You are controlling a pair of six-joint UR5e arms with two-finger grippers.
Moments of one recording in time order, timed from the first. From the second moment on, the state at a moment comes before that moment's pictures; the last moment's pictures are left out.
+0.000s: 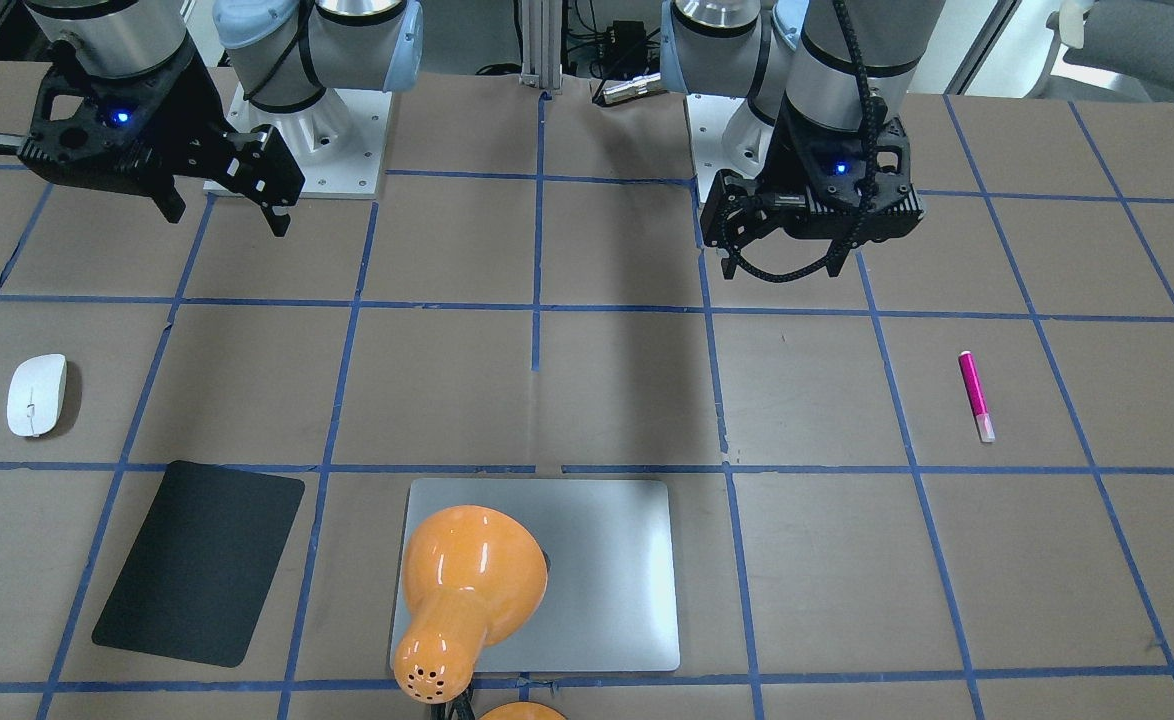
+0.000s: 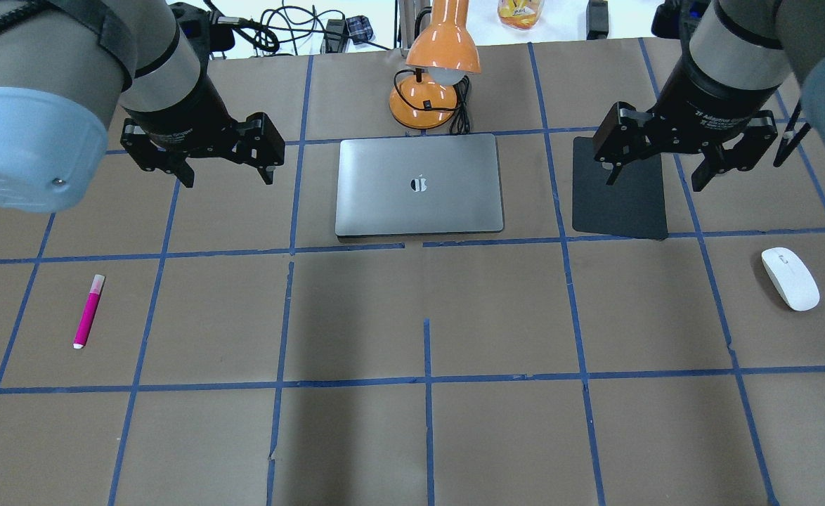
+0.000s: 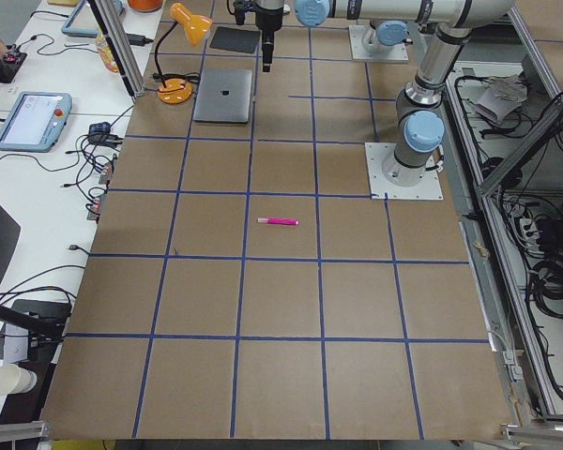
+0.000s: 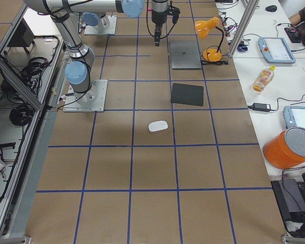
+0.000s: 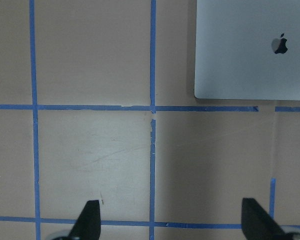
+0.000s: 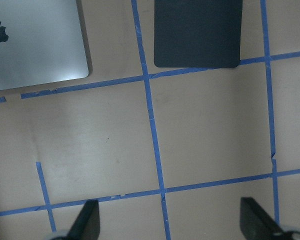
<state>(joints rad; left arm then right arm) -1.65 -1.56 -1.63 -1.46 1.62 -0.10 1.53 -1.66 1.64 -1.56 -1.57 0.10</state>
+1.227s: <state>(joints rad) -1.17 -1.64 -1.84 -1.29 1.62 0.29 1.22 -1.53 1.65 -1.68 -1.58 -0.27</state>
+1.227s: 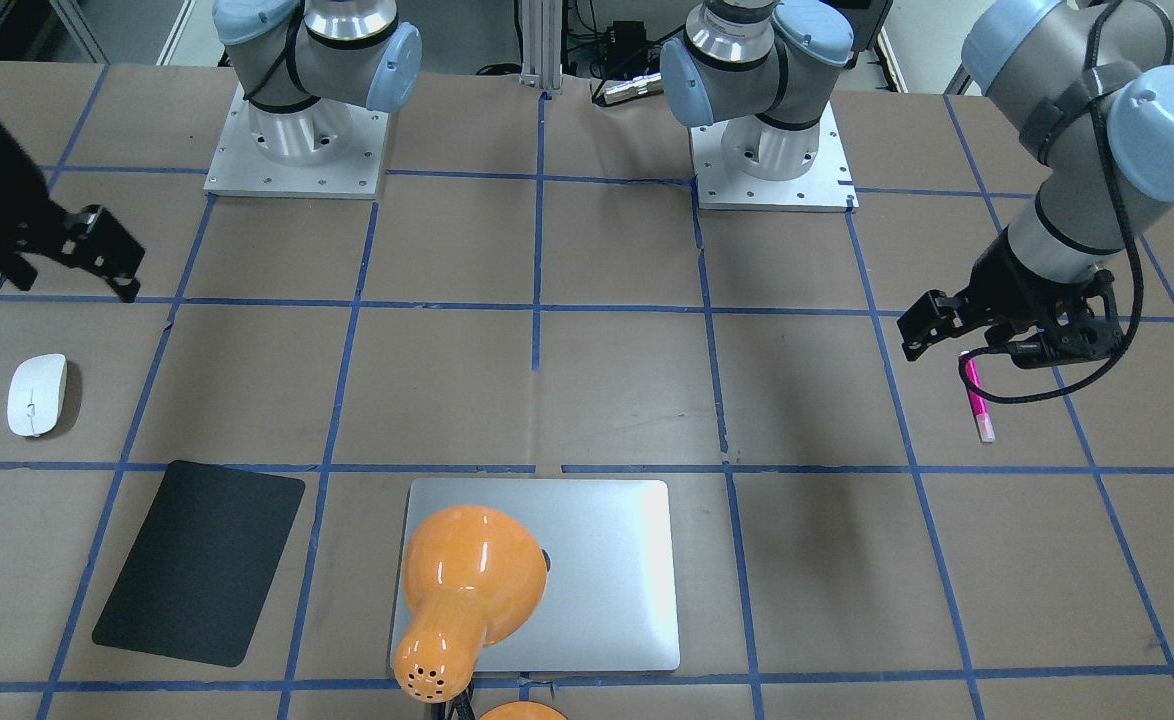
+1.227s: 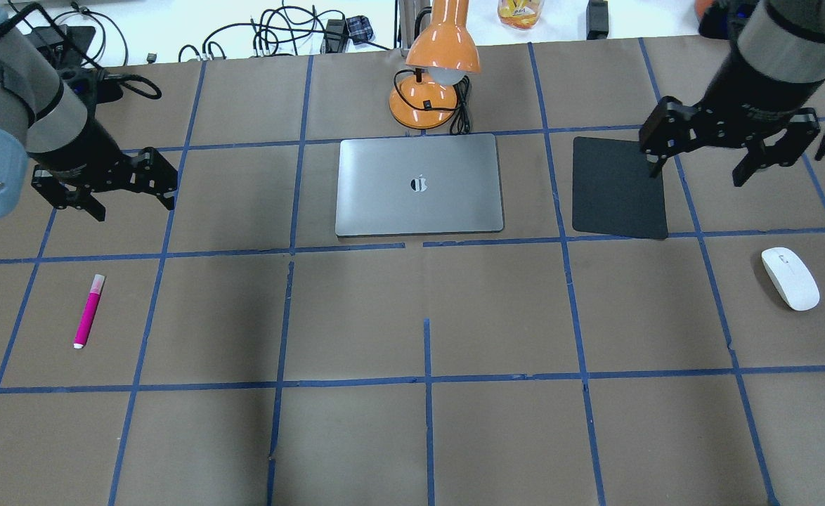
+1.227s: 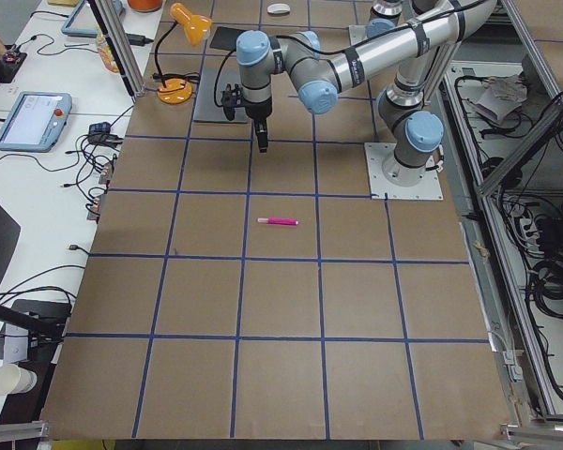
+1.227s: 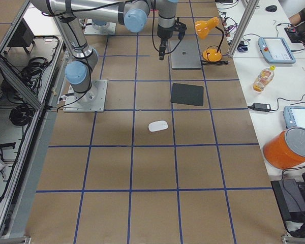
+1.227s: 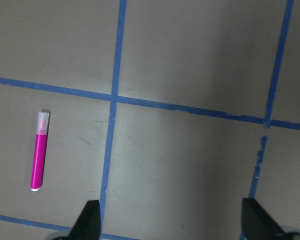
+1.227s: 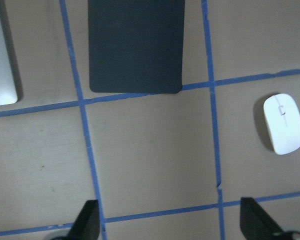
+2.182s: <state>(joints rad) -0.88 -1.89 -2.07 -0.79 1.61 0.83 0.99 -1.28 1.75 -2.08 -1.58 -0.71</state>
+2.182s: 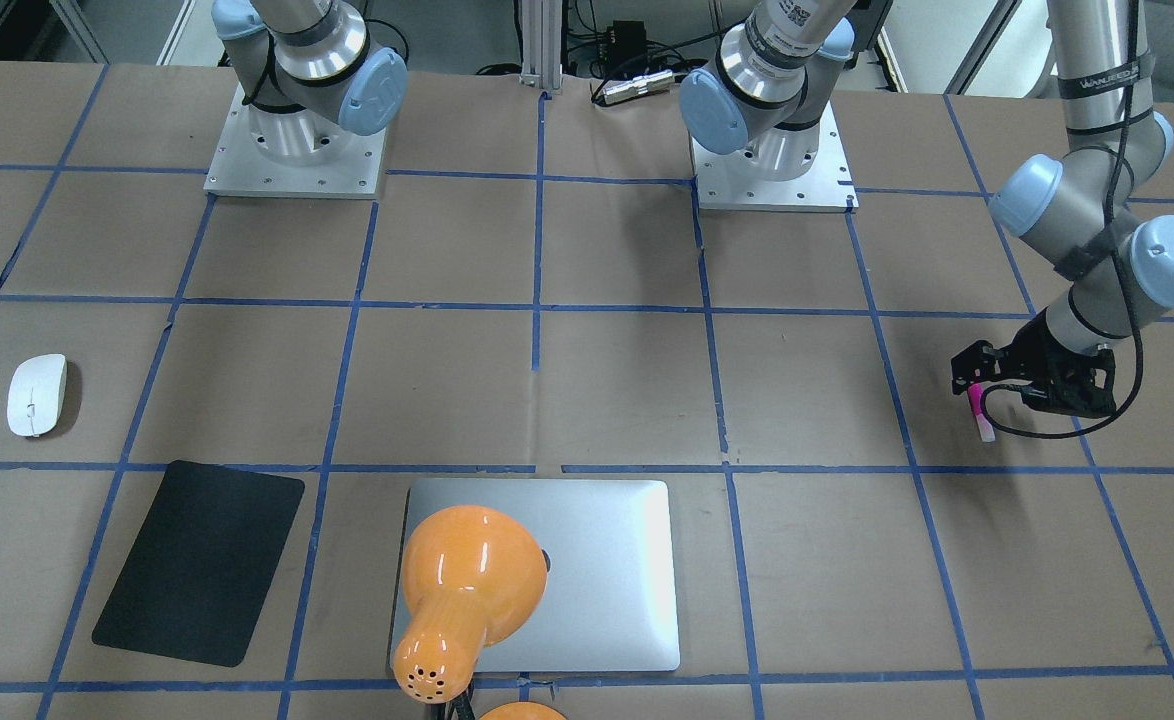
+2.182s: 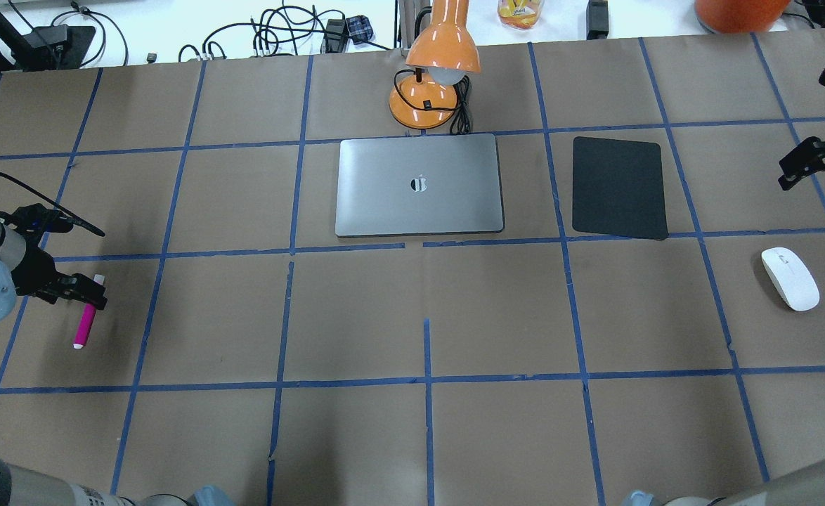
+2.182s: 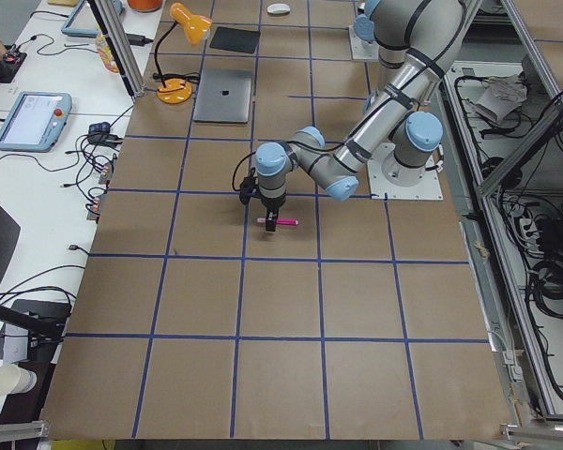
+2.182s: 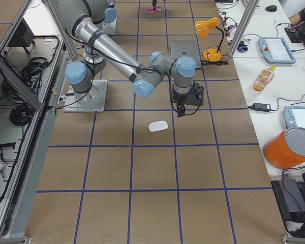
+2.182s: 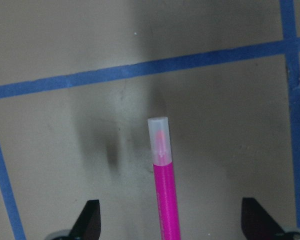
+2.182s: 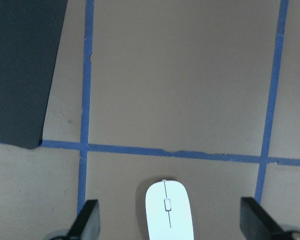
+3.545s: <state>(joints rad) -0.92 -1.87 -2.06 -0.83 1.61 0.50 0.91 -1.21 1.97 -2.28 -1.59 -0.89</state>
